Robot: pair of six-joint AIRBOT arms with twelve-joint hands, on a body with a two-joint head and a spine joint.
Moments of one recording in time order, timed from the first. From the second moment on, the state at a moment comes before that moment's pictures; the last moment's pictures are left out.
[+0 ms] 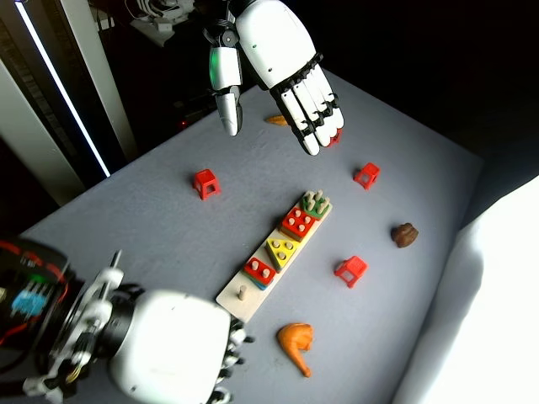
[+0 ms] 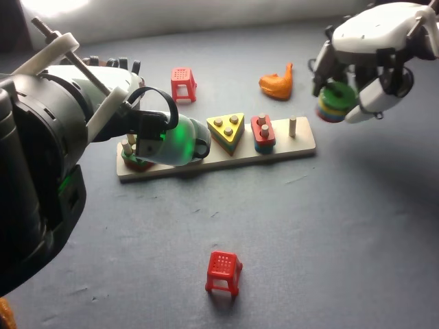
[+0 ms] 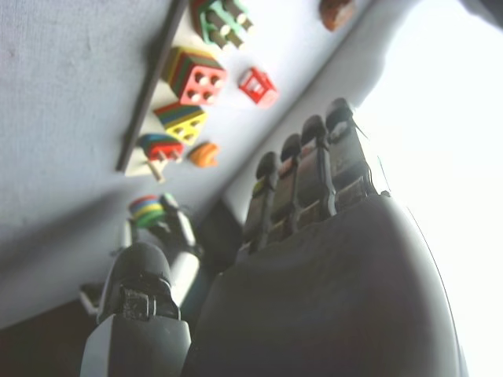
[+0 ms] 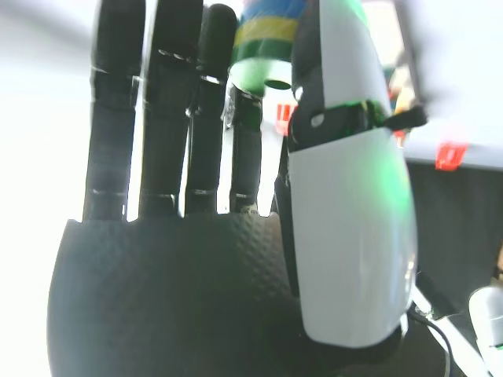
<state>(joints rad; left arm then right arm) 0.11 -0.98 0.51 1.10 1.30 -0.40 -0.28 -1.20 1.37 0.17 0.04 -1.13</state>
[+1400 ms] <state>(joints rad) 0.11 -0.98 0.52 1.11 1.30 -0.40 -0.27 -1.30 1.39 0.17 0.11 -1.22</state>
